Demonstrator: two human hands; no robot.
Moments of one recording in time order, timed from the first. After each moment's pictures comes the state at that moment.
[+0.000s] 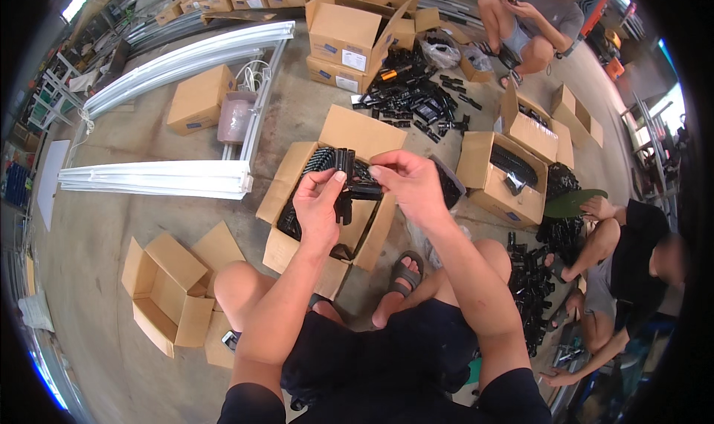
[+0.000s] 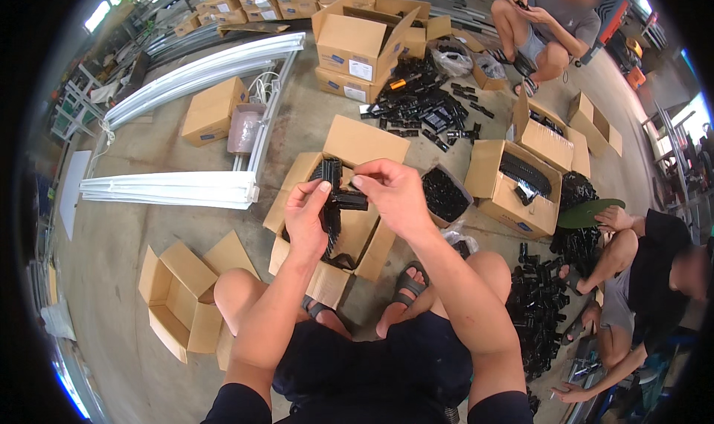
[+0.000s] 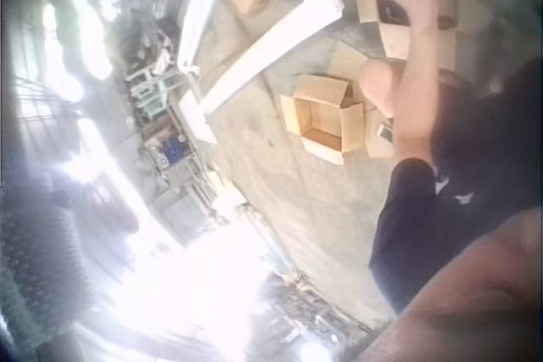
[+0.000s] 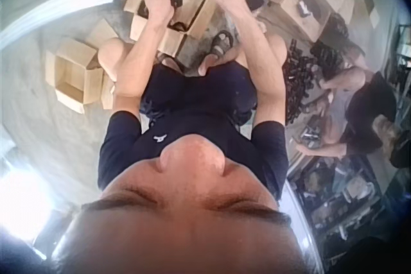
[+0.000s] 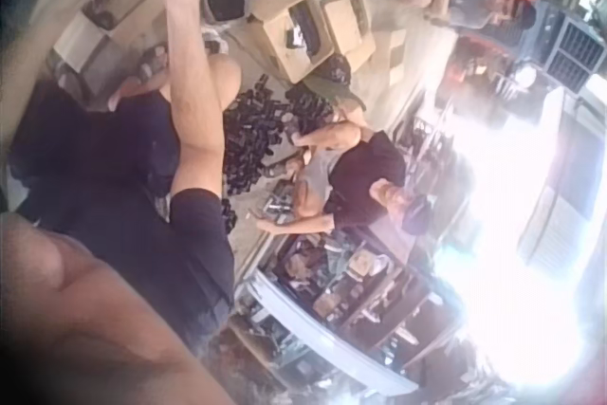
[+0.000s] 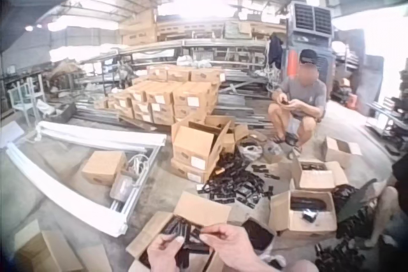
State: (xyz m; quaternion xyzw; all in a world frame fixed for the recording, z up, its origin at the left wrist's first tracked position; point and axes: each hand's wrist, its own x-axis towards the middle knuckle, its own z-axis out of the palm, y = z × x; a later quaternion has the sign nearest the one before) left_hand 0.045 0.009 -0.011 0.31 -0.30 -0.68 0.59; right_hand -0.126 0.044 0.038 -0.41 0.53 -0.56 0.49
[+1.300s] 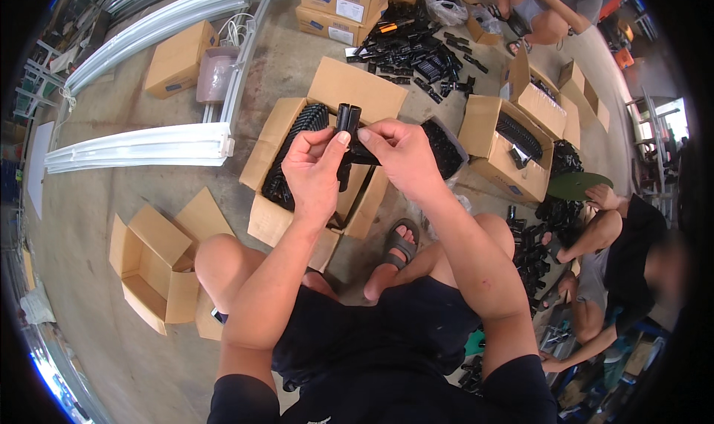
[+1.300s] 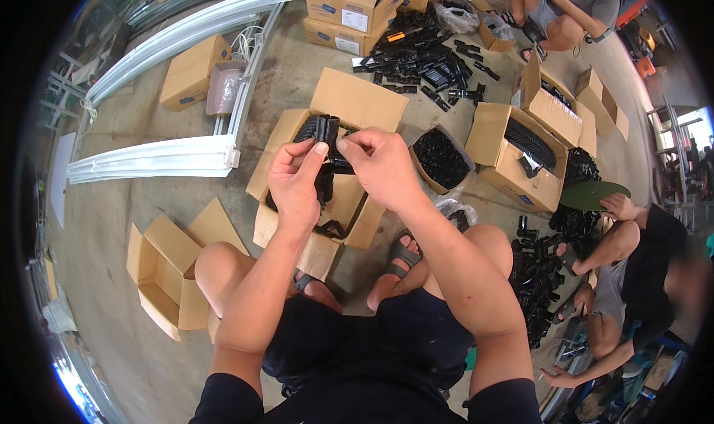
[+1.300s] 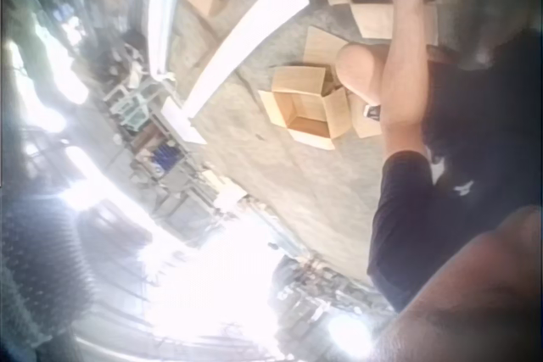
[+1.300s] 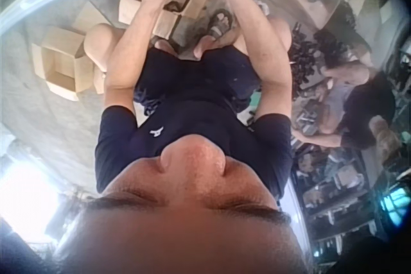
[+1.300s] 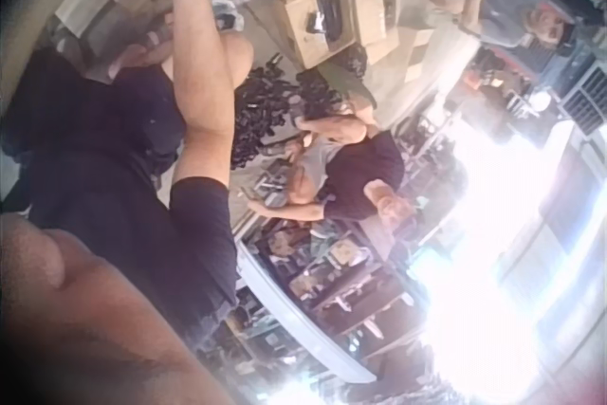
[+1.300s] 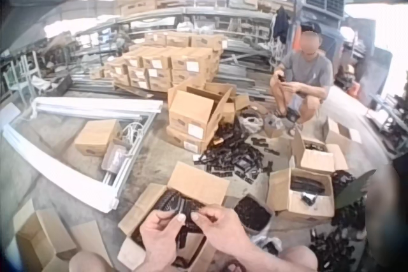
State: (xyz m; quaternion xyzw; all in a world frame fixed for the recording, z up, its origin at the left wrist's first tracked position) left_hand 0.033 0.002 -0.025 0.36 -0.37 -0.63 0.58; right_hand -0.121 0.024 0.007 -0.46 0.63 -0.46 0.42
